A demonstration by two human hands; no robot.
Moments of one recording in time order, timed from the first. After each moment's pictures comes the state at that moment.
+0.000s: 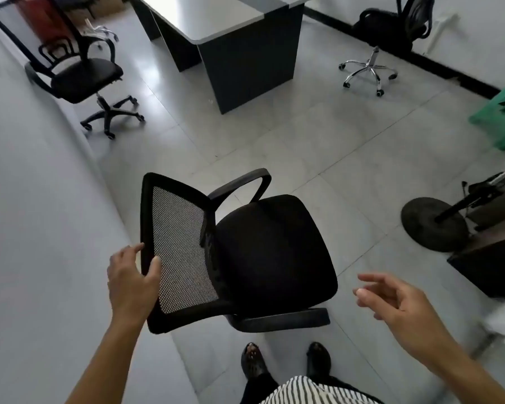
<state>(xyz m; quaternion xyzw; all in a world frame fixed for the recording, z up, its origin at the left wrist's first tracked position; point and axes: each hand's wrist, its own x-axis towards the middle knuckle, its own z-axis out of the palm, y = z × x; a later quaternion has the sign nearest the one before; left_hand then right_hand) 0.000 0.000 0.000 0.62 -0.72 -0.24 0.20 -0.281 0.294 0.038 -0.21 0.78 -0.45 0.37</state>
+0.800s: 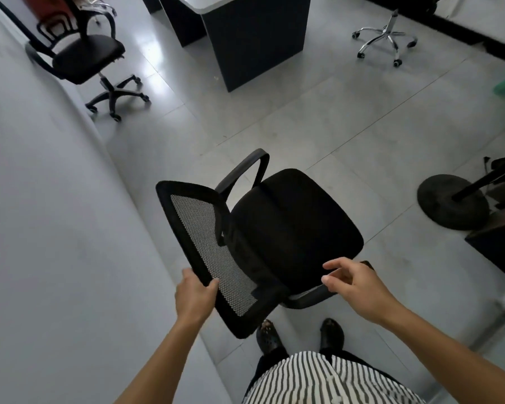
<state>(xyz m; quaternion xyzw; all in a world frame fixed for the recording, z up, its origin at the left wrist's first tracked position) 0.000 0.045 -0.066 0.66 -0.66 -0.36 0.03 -0.240 0.236 -0.035 -0.29 0.80 -0.32 0.42</state>
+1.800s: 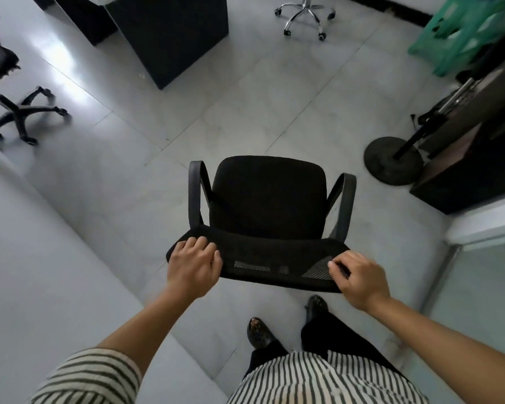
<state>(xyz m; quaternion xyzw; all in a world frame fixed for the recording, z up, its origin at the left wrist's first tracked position) -0.094 -0.022 -0.092 0.21 -0.98 -0.01 -0.01 -0.269 0.271 -0.109 -0.31 0.93 -0.19 0.11</state>
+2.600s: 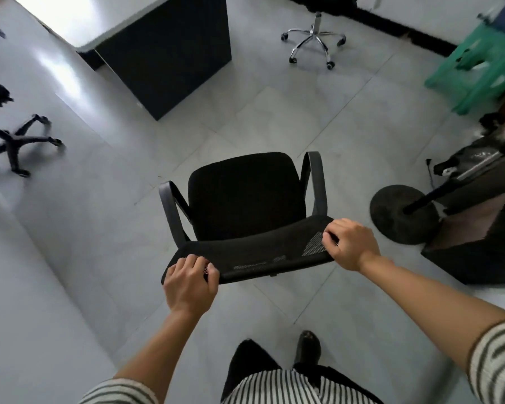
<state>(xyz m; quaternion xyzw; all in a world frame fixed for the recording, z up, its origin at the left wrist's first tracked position) -0.382 -0.105 -0.103 0.39 -0.92 -0.06 0.05 -0.648 0.106 -0.118 -0.41 0.90 -0.15 0.09</state>
